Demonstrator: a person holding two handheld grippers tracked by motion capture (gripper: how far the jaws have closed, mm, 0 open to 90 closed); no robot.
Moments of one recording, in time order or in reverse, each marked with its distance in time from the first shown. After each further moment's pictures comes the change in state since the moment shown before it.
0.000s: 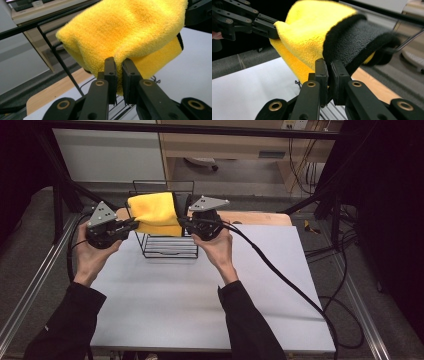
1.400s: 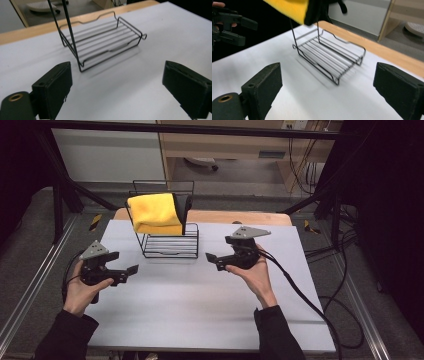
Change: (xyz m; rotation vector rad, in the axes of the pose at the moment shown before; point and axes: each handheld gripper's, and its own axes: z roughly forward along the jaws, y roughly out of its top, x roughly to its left) left arm -0.019 -0.103 -0.018 0.152 -0.098 -0.236; right arm -0.026 -0.094 -0.074 0.056 -0.002 0.158
